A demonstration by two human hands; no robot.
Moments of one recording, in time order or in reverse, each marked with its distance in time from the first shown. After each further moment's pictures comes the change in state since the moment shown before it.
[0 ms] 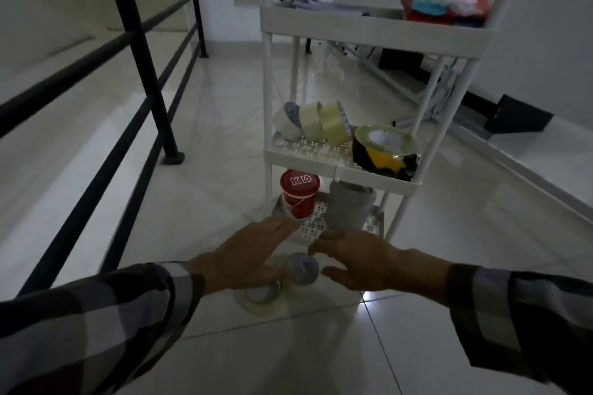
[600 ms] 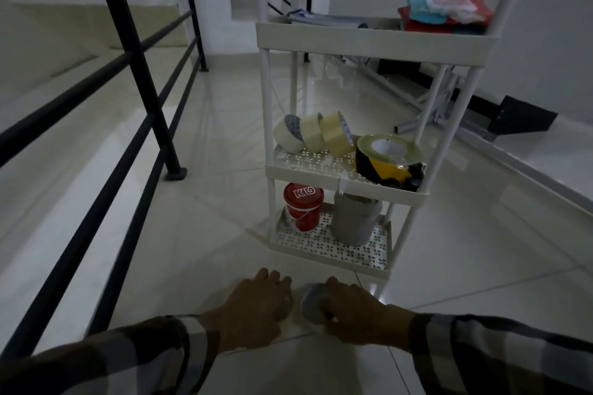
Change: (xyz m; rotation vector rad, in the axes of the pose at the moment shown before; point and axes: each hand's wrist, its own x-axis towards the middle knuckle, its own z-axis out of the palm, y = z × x) left_hand -0.019 0.012 0.040 0.268 -0.487 -0.253; right_hand 0.011 -0.008 0.094 0.106 -0.205 0.220
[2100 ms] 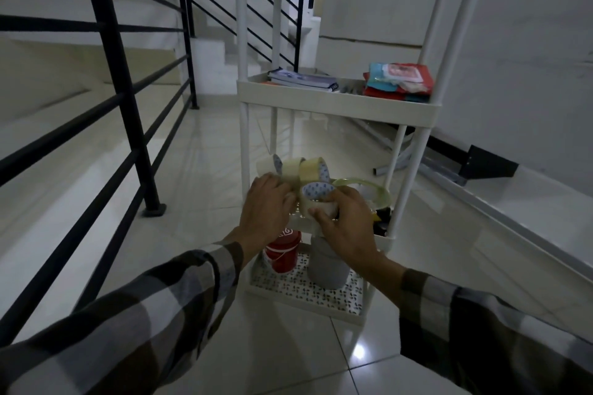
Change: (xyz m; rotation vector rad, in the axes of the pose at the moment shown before) left_hand 0.132 -0.018 -0.173 -0.252 0.955 -0.072; right_hand 0.022 0.041 -0.173 0.362 1.146 0.201
